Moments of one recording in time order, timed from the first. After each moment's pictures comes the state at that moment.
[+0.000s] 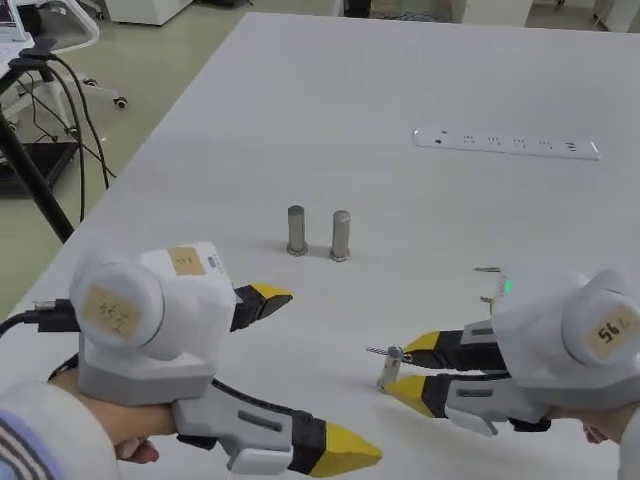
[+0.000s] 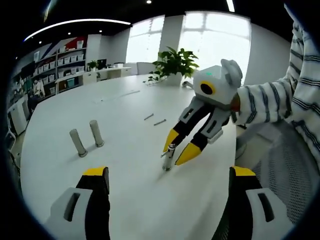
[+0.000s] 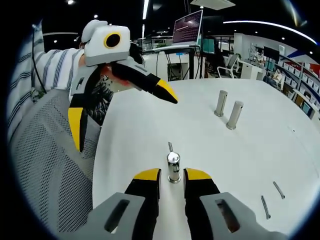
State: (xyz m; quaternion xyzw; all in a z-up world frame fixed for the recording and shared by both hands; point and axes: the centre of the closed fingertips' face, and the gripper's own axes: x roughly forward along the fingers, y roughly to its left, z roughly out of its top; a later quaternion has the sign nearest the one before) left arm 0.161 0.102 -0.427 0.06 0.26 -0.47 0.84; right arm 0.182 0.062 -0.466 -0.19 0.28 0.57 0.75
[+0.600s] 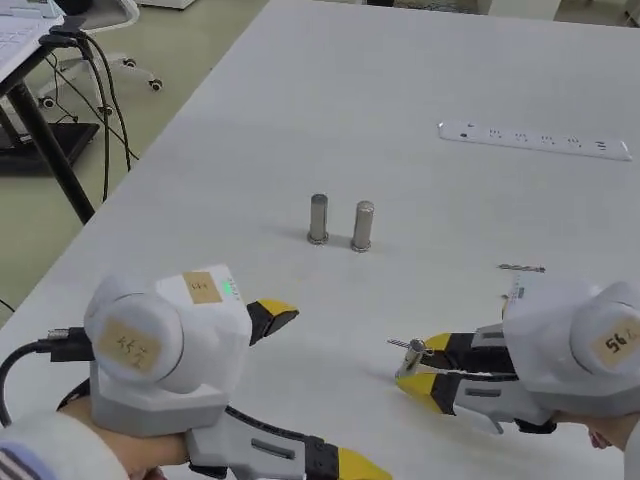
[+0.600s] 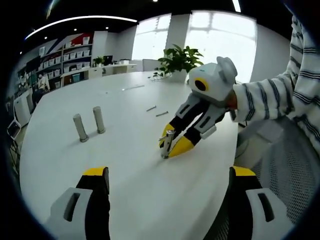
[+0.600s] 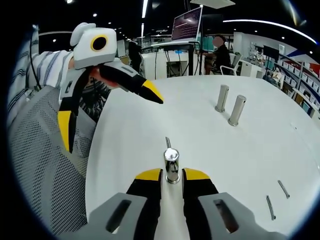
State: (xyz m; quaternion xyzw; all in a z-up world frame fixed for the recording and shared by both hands) left arm 0.148 0.114 -0.441 0.05 0.28 -0.44 0.85; right arm 0.185 0.068 -0.481 -0.20 0.28 0.56 0.75
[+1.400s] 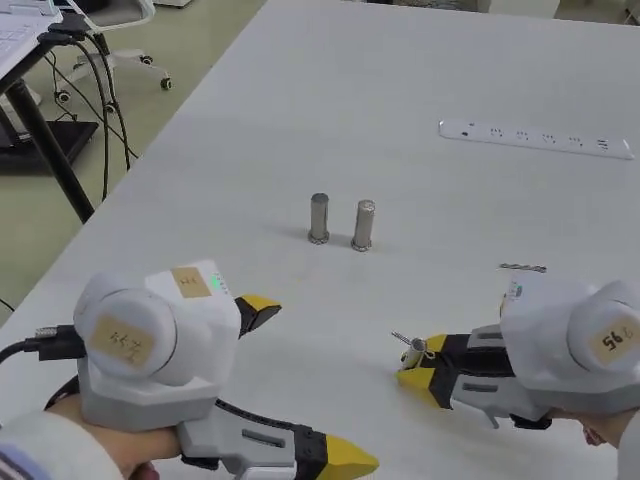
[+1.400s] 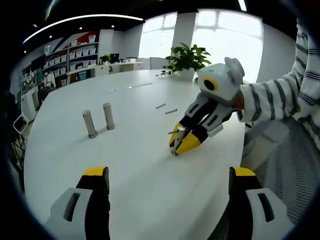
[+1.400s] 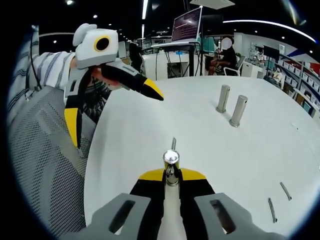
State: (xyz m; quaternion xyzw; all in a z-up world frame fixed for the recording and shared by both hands) left arm 0.155 0.128 -0.443 0.05 0.29 -0.41 0.86; right arm 0.185 0.072 -0.483 -0.19 0.28 0.57 0.75
